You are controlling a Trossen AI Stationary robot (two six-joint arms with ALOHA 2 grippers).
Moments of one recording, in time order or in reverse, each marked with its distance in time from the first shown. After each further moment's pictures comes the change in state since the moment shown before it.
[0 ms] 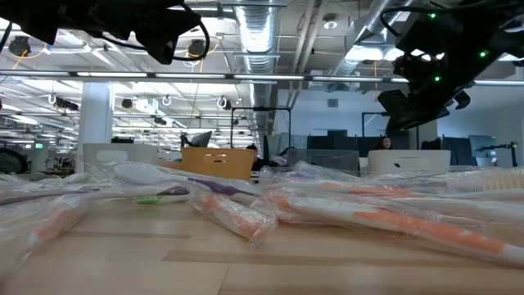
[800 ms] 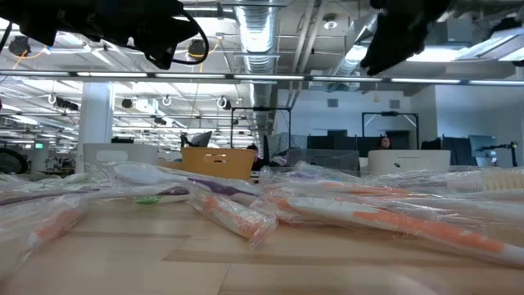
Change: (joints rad) left arm 0.003 0.000 0.000 -0.042 0.001 0.000; right arm 0.126 -0.006 0.427 -0.188 -0.478 -0.383
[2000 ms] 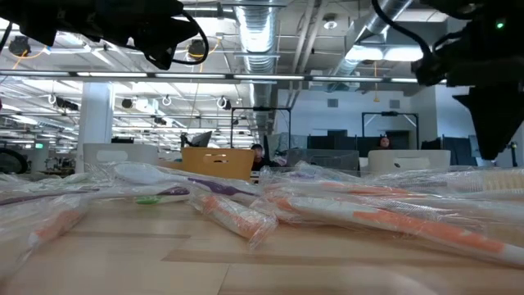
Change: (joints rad) left arm 0.000 0.000 0.000 -0.002 -0.001 -0.004; right arm 0.321 0.441 0.019 -0.421 -0.349 0.884
